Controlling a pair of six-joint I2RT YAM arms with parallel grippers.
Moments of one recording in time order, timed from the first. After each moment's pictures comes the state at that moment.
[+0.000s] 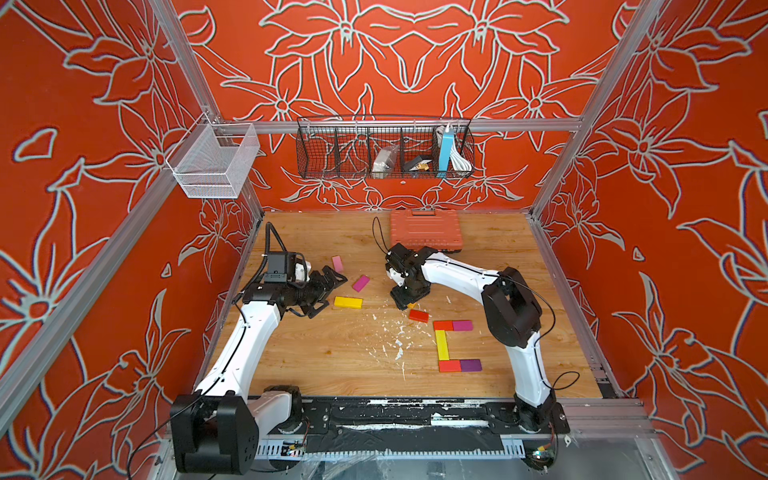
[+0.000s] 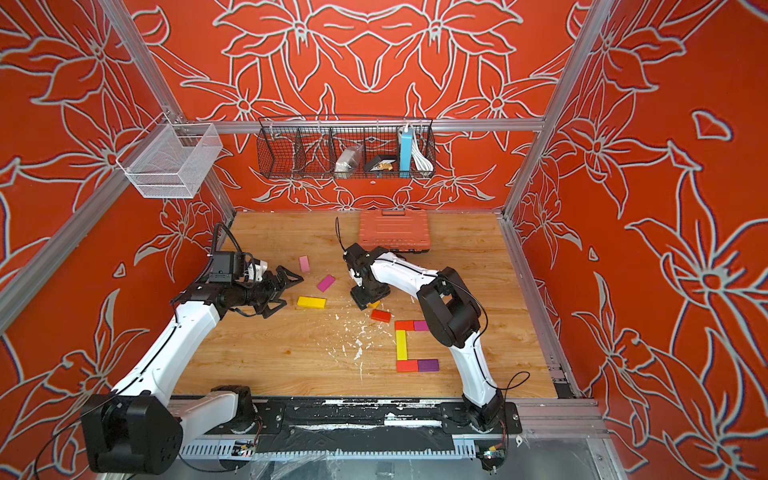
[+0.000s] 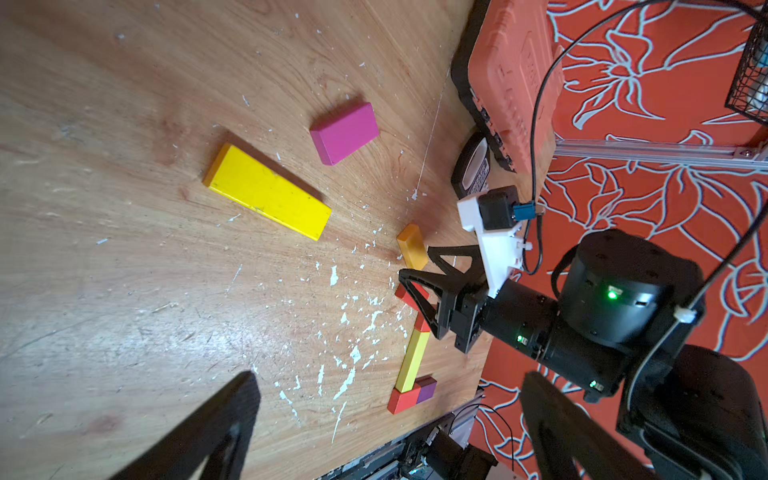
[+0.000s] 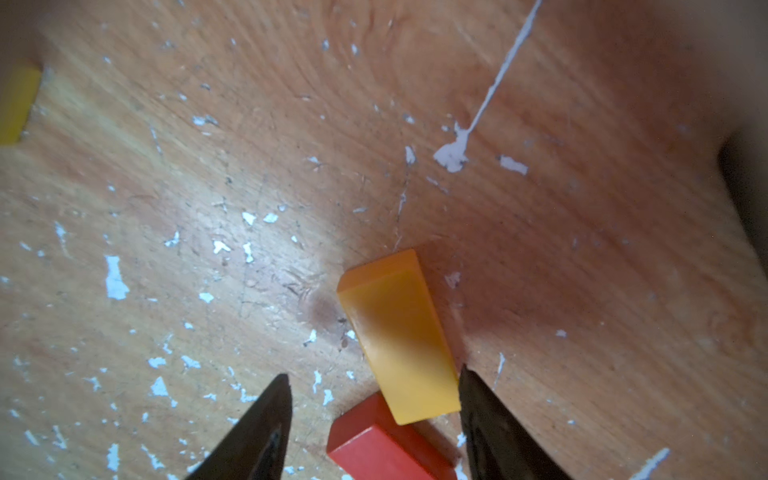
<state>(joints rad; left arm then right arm) 0.05 1.13 0.89 -0.69 0.61 -0.79 0.77 2.12 1.66 -0.97 -0.03 0.12</state>
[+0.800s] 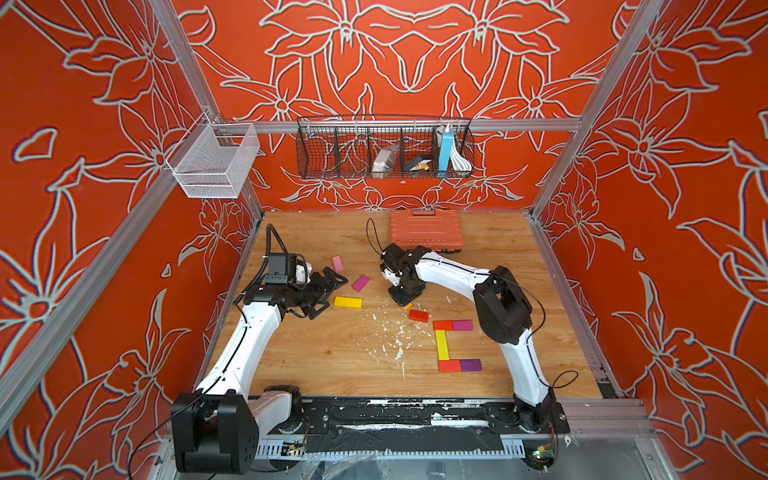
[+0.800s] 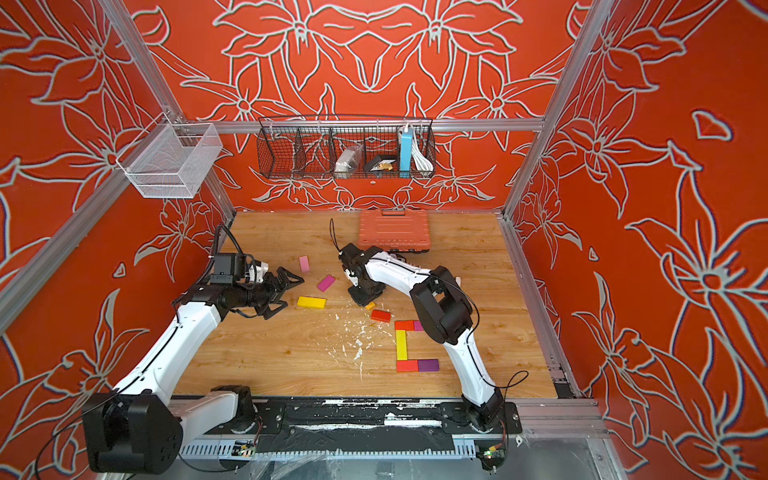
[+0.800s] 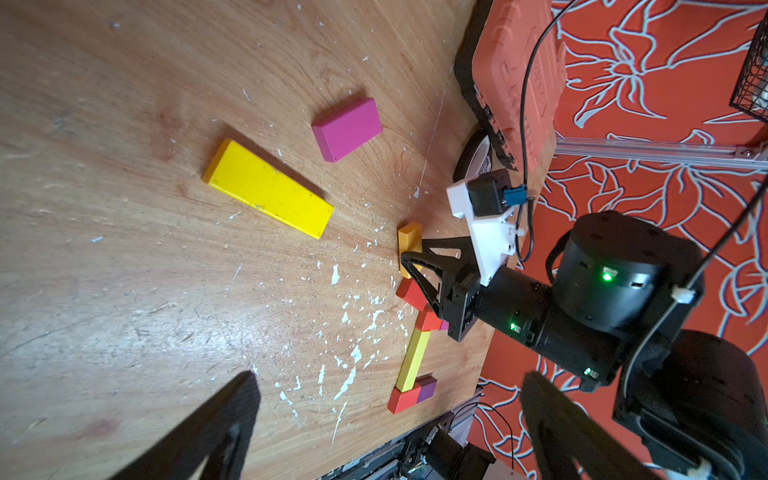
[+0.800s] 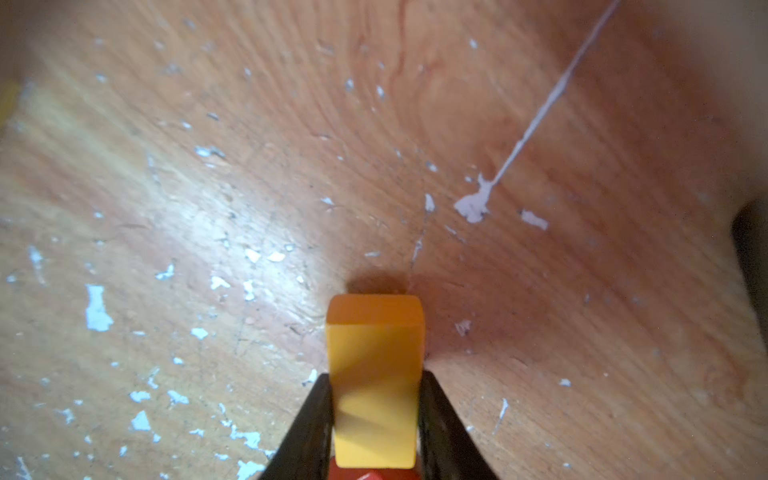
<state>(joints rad) 0.05 1.14 0.87 -0.68 0.62 -0.79 0.79 2.18 1.75 -0.99 -0.02 0.06</state>
